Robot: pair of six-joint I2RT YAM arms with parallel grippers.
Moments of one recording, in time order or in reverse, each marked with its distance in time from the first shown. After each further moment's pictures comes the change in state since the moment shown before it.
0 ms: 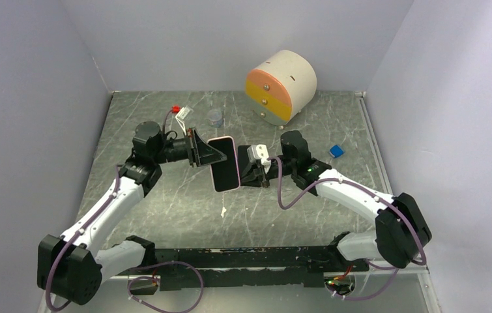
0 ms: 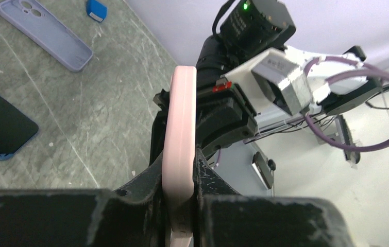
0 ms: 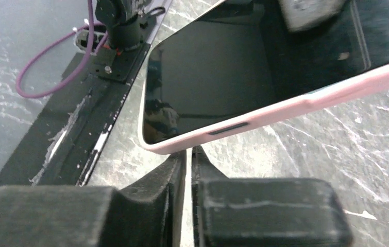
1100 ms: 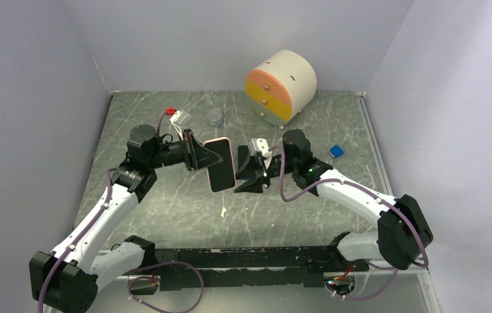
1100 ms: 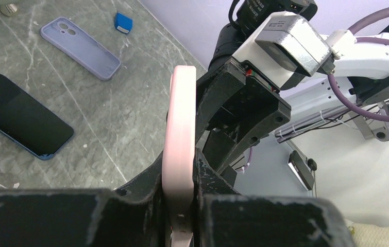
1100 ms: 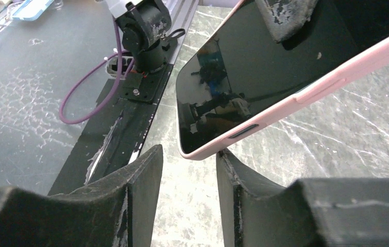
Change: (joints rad) left arm -0.020 -0.110 0.015 -0.174 -0.090 0.207; right arm 0.011 -0.017 0.007 0.069 -0.042 0.232
